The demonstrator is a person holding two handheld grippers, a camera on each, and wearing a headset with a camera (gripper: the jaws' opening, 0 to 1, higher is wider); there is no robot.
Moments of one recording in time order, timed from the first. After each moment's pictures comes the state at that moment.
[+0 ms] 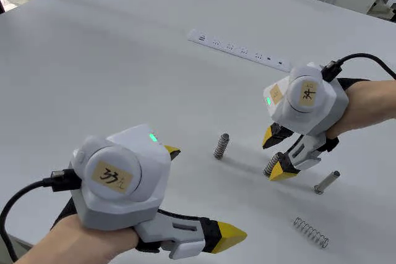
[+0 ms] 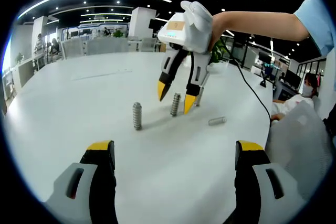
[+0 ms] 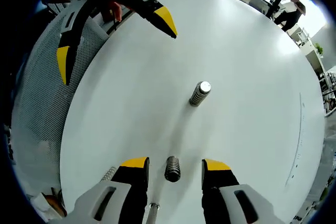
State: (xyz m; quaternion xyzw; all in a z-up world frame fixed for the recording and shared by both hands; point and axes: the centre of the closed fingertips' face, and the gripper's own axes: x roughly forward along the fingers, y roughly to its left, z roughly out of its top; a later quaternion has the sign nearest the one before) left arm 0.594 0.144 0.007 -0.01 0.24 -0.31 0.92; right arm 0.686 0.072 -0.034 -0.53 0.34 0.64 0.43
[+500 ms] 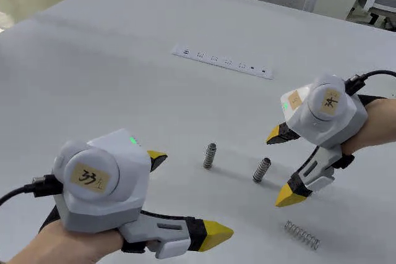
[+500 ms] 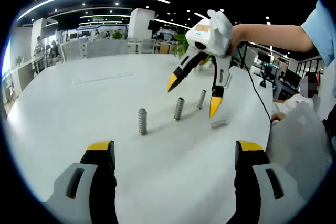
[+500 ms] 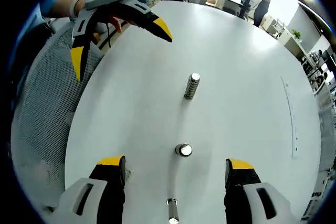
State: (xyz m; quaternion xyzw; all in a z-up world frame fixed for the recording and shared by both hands) left arm 0.602 0.152 0.017 -0.01 0.23 -0.31 0.92; right arm 0.681 0.047 -0.019 -0.45 0.33 0.63 0.54
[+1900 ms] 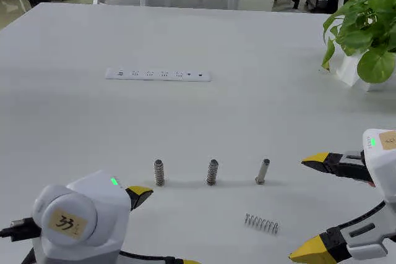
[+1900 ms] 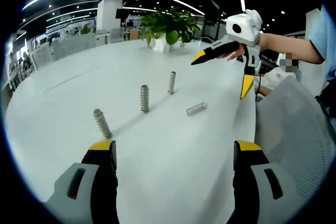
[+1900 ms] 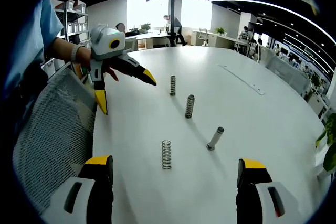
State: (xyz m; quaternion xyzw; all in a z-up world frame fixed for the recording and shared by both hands) left arm 0.594 0.096 -0.010 0.06 0.28 -0.43 0.86; right arm 0.616 -0.051 0.007 -0.22 0.29 0.52 0.77
